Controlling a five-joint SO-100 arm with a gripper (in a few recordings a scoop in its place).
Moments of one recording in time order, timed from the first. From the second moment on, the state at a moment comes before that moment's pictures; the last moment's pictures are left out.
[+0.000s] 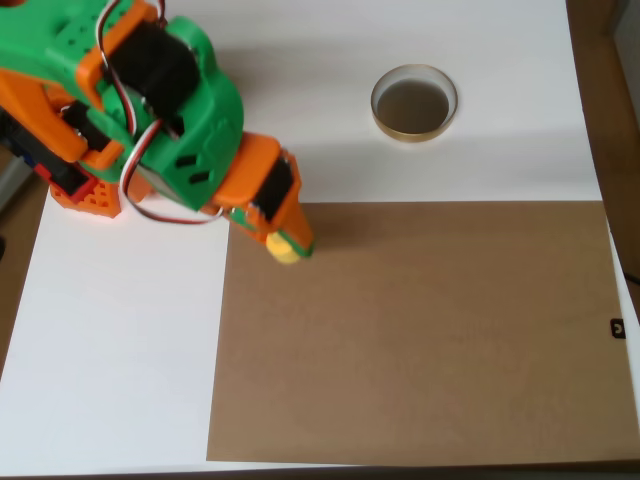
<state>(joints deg) -14.3 117.2 113.0 77.7 -9.6</state>
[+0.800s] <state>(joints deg) -50.8 109.3 112.3 80.7 -13.8</state>
